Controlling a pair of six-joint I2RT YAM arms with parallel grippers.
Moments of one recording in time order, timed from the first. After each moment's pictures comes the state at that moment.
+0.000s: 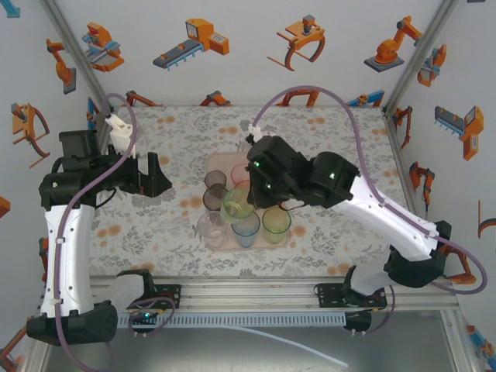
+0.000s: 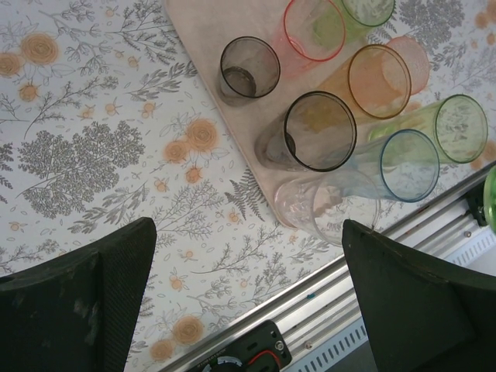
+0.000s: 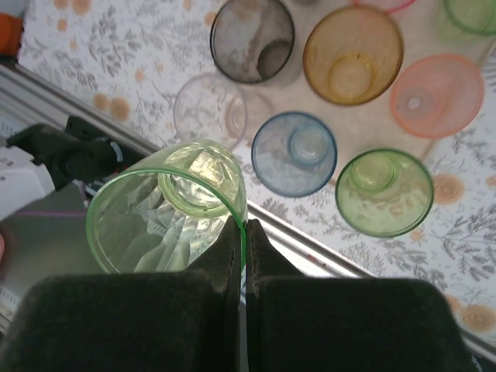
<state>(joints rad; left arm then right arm) 0.01 1.05 1.38 -1.12 0.54 0.18 1.10 1.48 1.88 -1.22 0.17 0.64</state>
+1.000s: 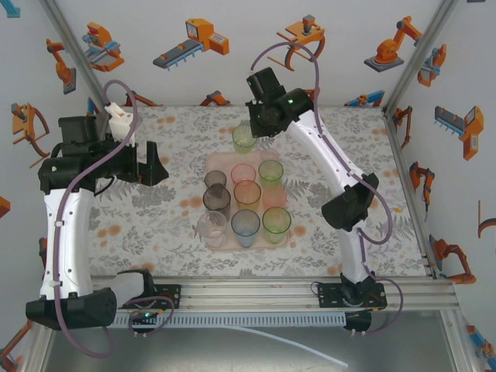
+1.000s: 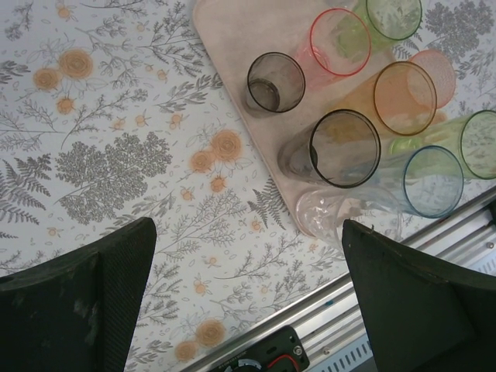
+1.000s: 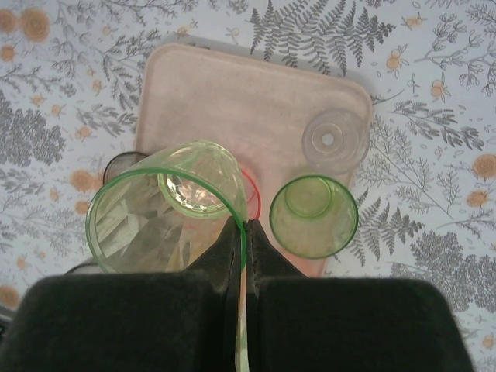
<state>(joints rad) 0.02 1.15 1.49 -1.13 0.50 0.22 0.63 2.12 2.41 -1.16 0.09 0.32</state>
